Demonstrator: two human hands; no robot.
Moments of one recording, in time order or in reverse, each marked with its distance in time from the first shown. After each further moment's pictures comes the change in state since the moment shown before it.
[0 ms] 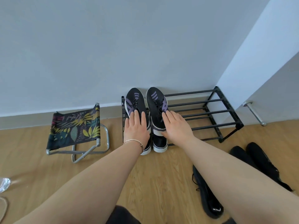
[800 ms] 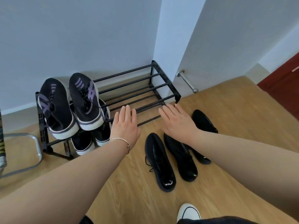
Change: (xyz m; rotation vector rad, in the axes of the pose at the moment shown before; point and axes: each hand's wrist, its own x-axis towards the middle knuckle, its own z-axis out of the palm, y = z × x) left_hand -0.007 0.189 0.053 0.125 0.027 0.407; right_hand -0.165 0.181 0.032 -0.221 -0.062 0.116
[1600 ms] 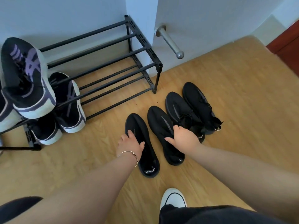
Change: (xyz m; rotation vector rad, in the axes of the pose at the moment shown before) left_hand -0.033 0.140 0.127 -0.302 -0.652 -0.365; right_hand -0.102 0.018 0.169 0.461 -0.563 0.489
